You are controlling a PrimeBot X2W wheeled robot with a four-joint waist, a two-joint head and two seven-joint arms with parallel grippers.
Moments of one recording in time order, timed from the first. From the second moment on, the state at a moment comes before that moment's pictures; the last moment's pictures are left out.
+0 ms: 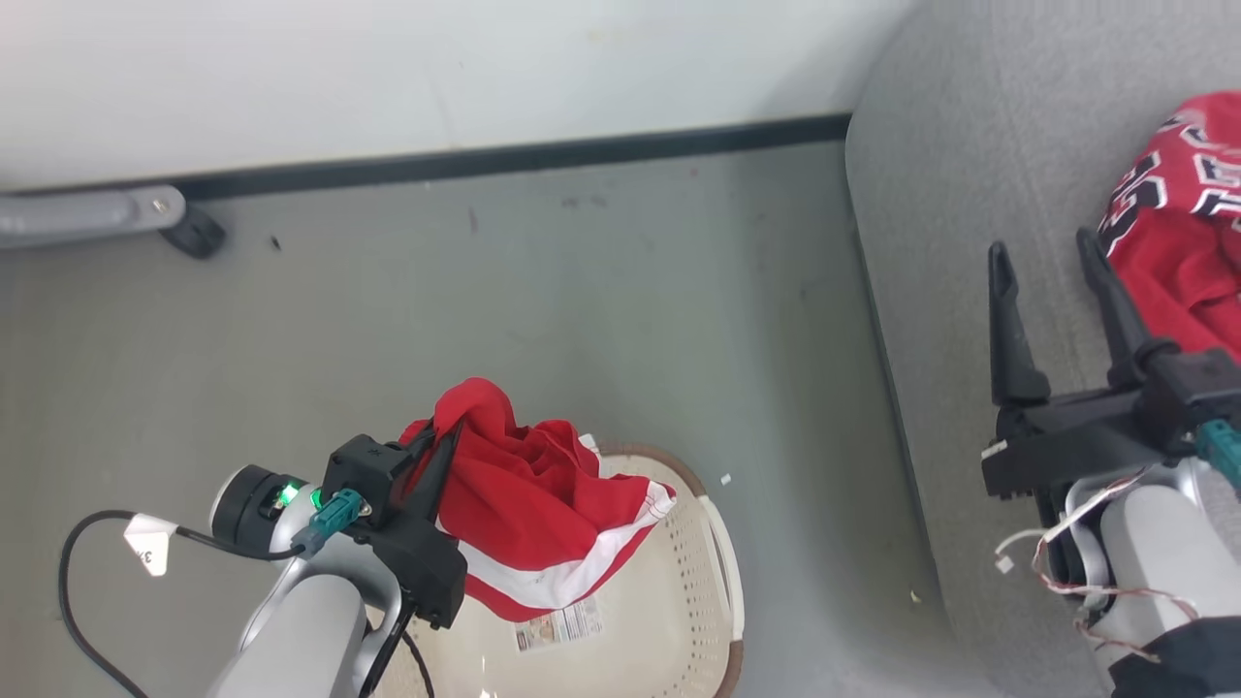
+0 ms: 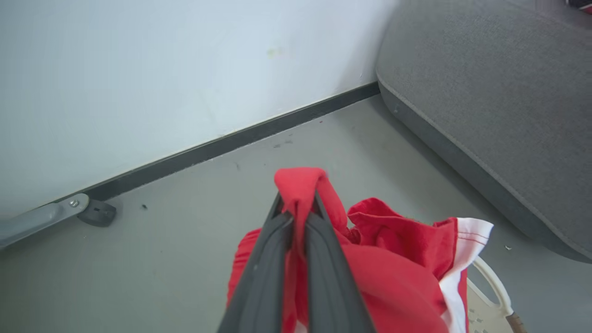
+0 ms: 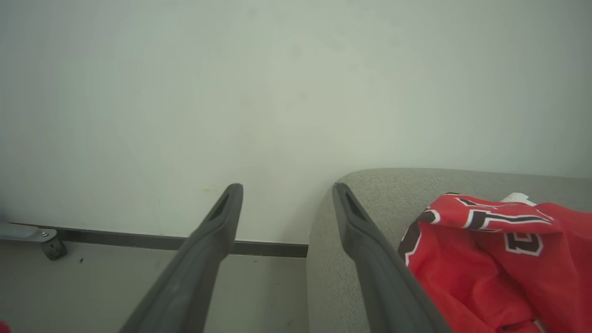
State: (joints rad) left arm -0.58 0.15 -0.43 0.73 -0.26 -0.12 -0.25; right arm -0.53 -0.23 0.19 0.31 0.20 -0.03 -0.26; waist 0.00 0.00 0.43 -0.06
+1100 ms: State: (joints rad) left arm -0.46 0.13 -0.46 0.57 -0.38 -0.12 -0.20; right arm -0.28 -0.17 0.30 0.42 0.20 0.05 -0.26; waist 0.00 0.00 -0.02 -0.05
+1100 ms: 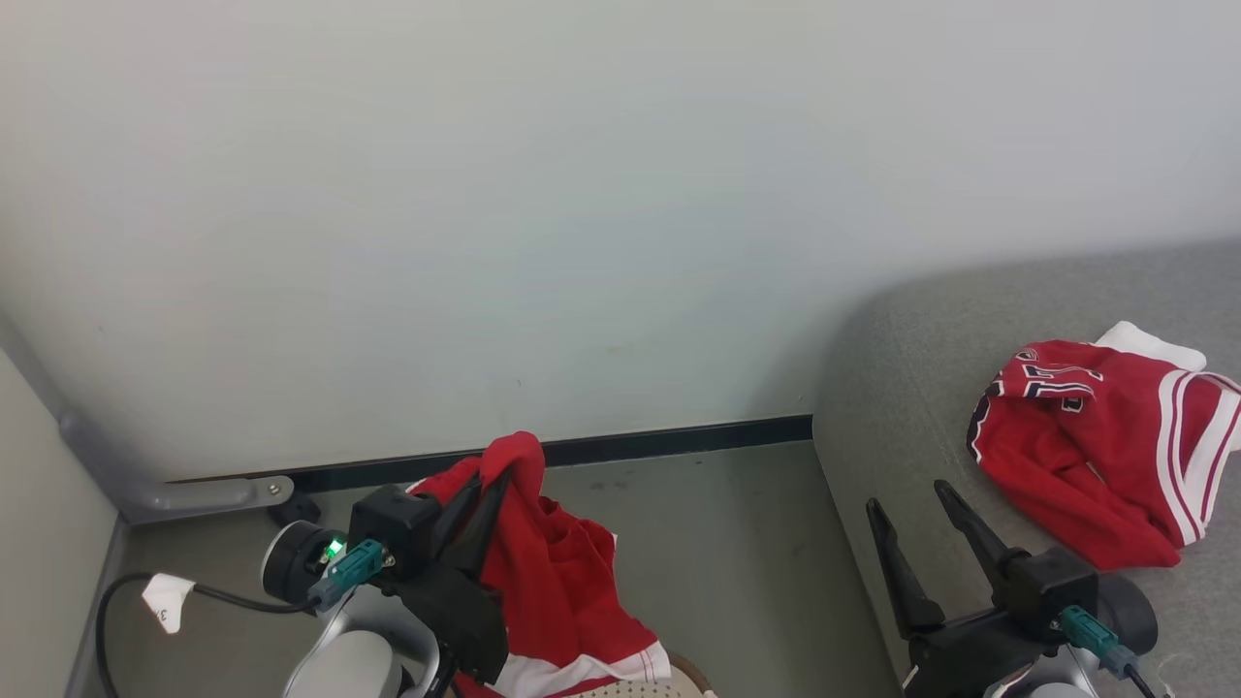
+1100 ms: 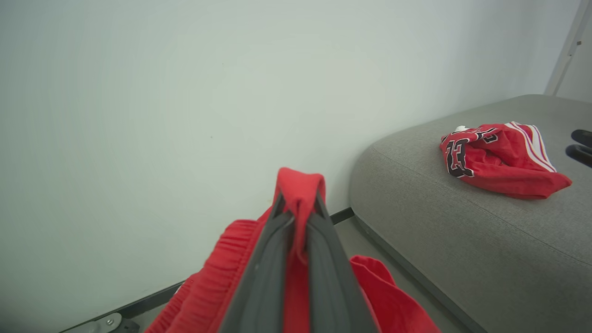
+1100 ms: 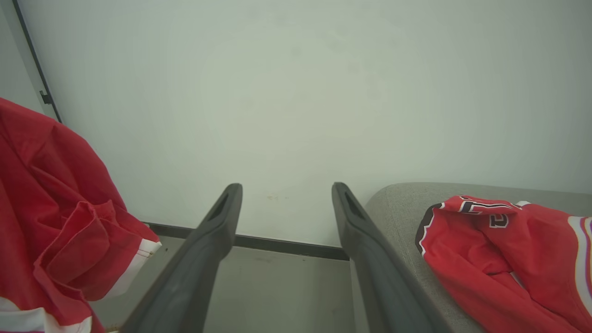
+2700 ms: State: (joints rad) left arm -0.51 0.09 -0.49 0.41 -0.41 -0.11 -0.04; right arm -0.55 -0.11 0.95 0.61 0.28 0.12 -0.26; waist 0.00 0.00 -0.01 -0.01
